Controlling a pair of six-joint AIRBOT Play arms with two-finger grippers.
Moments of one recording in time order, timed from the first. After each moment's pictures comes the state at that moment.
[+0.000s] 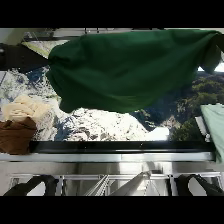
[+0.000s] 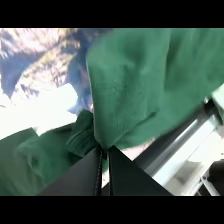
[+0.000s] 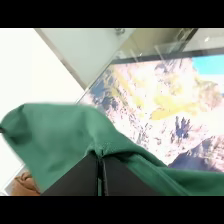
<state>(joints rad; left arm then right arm) 0.12 -1.06 1.55 -2.43 1.51 1.94 -0.43 -0.89 1.21 -0.17 1.30 0.91</state>
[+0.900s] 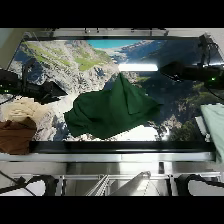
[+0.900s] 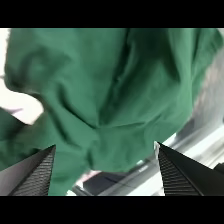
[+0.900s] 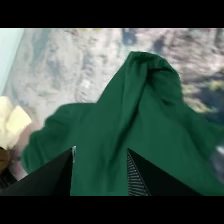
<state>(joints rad) 0.26 -1.42 1.22 -2.36 1.41 1.99 -0.23 -1.46 1.23 -0.38 1.15 0.87</state>
